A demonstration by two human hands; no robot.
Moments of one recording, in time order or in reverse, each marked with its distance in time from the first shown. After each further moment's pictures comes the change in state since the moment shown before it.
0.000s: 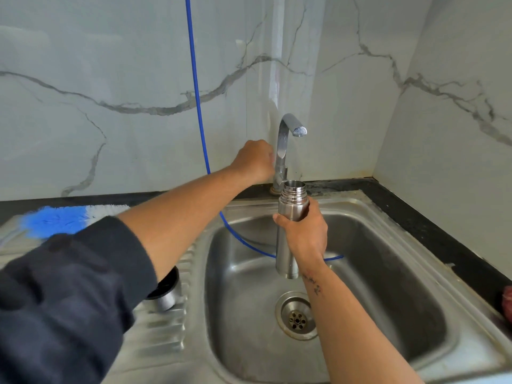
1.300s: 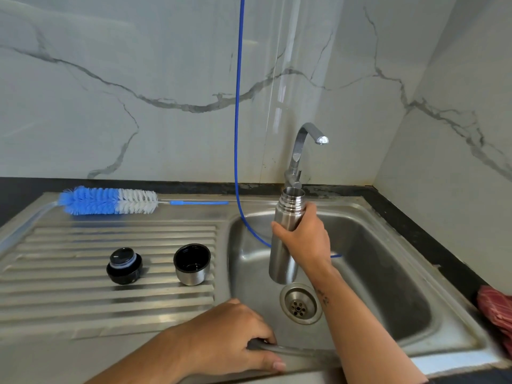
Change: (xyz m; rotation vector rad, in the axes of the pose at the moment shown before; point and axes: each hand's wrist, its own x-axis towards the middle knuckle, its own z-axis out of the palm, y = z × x) left_hand -0.304 -0.050 0.008 -0.074 -0.550 0.482; right_hand -0.063 -0.042 -0.018 -0.327 -0.159 -0.233
